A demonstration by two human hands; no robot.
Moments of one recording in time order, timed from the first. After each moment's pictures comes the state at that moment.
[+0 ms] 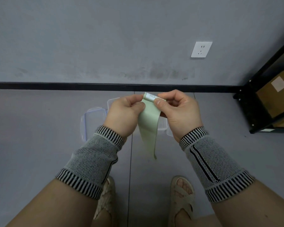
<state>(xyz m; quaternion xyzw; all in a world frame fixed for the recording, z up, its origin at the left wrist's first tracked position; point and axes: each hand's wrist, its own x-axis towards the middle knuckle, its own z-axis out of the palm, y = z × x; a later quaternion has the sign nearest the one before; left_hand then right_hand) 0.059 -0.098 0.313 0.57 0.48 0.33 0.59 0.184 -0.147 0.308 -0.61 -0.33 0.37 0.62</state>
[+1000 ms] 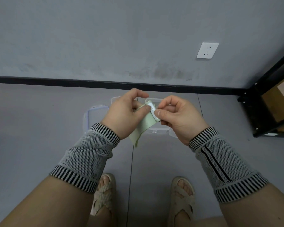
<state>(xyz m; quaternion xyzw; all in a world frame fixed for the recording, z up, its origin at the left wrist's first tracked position) 0.037 -0.089 0.310 0.74 0.44 0.27 0.43 0.187 -0.150 0.309 -0.58 -0.39 0.50 0.51</state>
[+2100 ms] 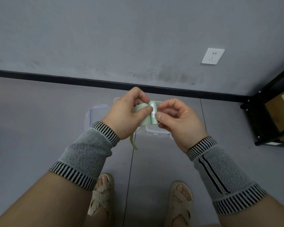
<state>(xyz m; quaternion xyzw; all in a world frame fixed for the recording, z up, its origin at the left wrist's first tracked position) 0.030 -0.084 0.308 0.75 0.41 0.30 0.42 0.178 -0.154 0.308 -0.56 -0.39 0.49 0.55</state>
